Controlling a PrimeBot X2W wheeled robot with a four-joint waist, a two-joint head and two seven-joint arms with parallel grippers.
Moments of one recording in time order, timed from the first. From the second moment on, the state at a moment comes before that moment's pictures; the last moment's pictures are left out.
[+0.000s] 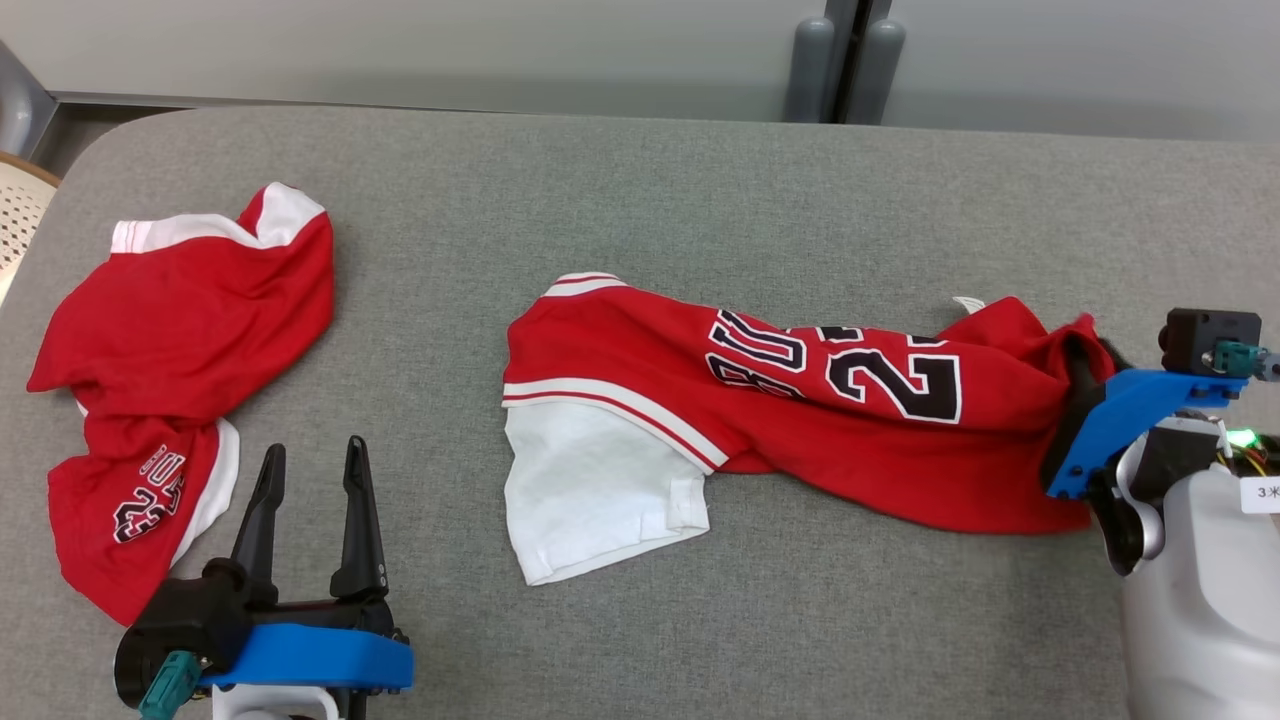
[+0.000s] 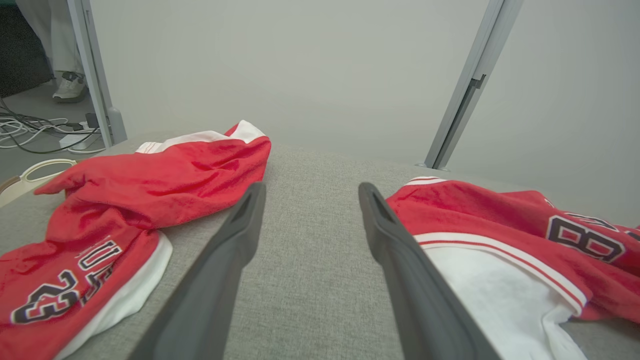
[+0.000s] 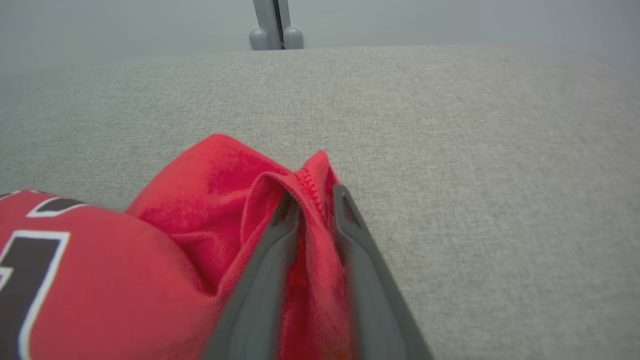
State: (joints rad) left arm -0.04 0.08 -0.03 0.16 -0.26 -0.11 -0.26; right arm -0.56 -0.07 -0.31 0.67 -0.05 0.13 0.16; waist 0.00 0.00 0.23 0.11
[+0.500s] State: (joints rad) left arm 0.00 0.07 -0.01 0.18 -0.26 -0.10 -0.26; right arm -0.52 -0.08 -0.25 0.68 -0.03 0.13 -0.10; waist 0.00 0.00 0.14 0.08
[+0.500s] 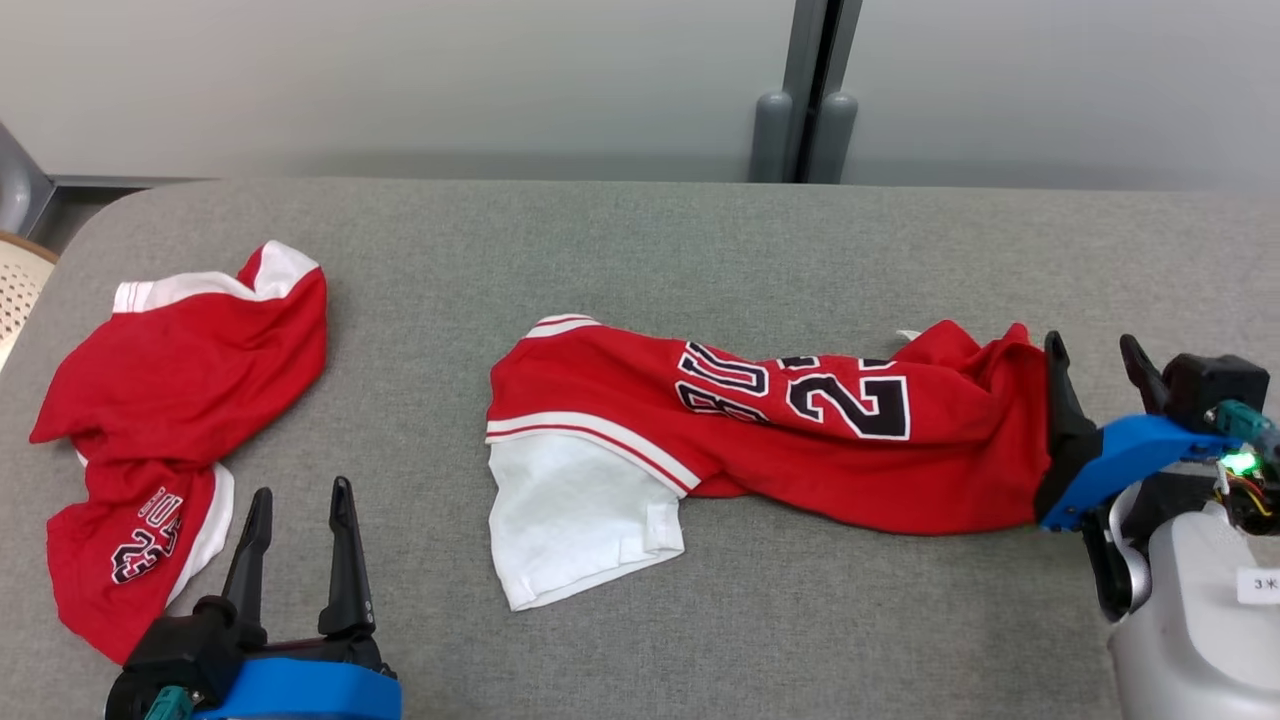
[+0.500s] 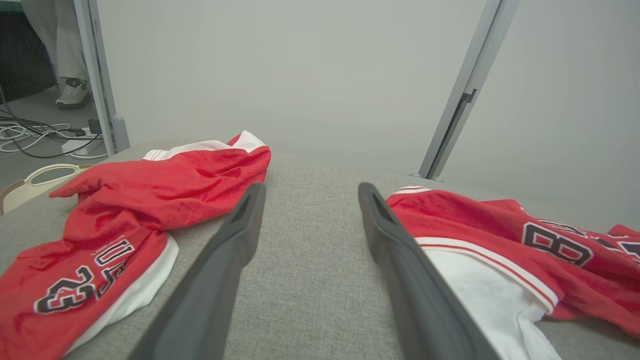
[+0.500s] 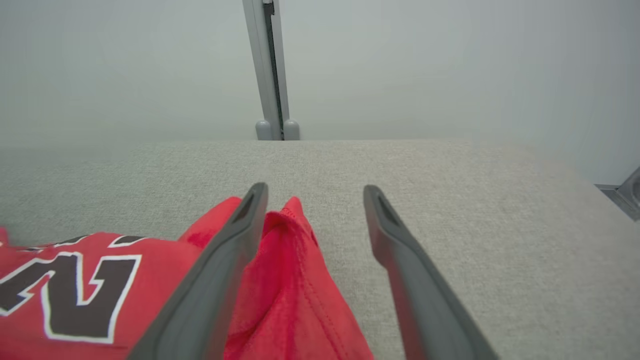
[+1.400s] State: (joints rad) left arm 0.09 0.08 -0.01 0.20 -0.25 -0.10 -0.26; right arm 0.01 -0.05 -0.07 0.09 0.10 0.13 -0.14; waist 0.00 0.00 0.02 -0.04
